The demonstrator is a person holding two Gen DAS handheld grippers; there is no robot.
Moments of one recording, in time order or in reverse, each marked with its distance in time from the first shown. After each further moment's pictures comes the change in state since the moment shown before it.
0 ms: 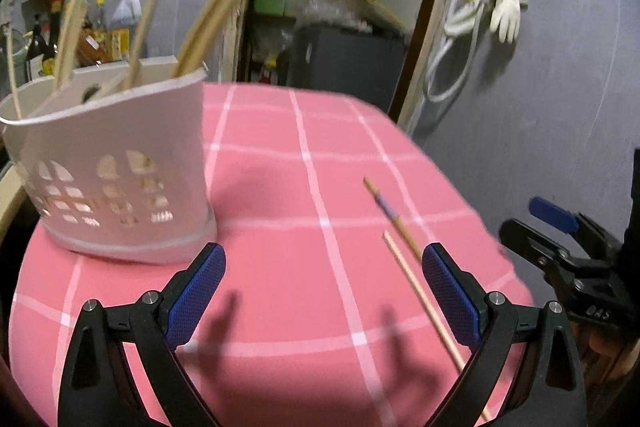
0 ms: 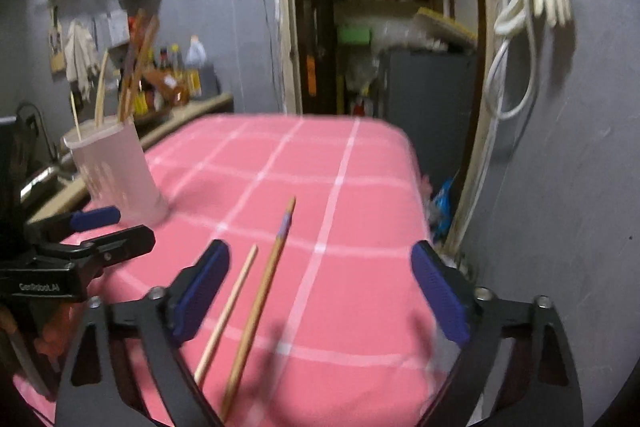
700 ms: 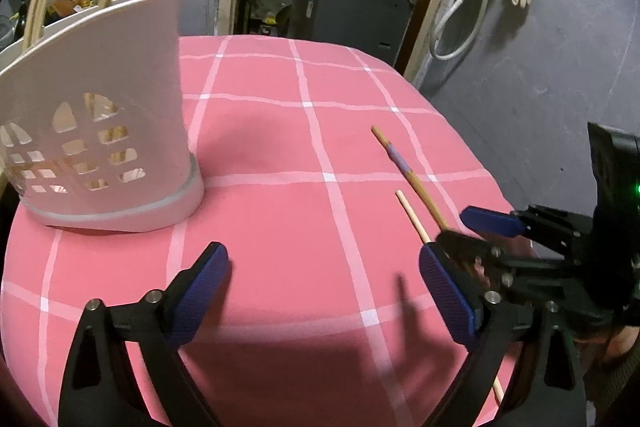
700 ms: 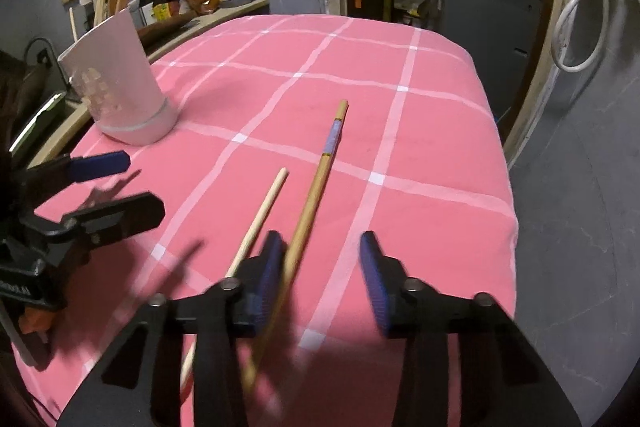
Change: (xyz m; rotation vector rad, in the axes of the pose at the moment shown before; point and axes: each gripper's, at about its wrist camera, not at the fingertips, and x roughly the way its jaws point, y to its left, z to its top) left arm 0.030 0.003 0.000 -0.008 0.150 -0.003; right arm 0.064 0.016 -0.012 -0.088 0.310 0.114
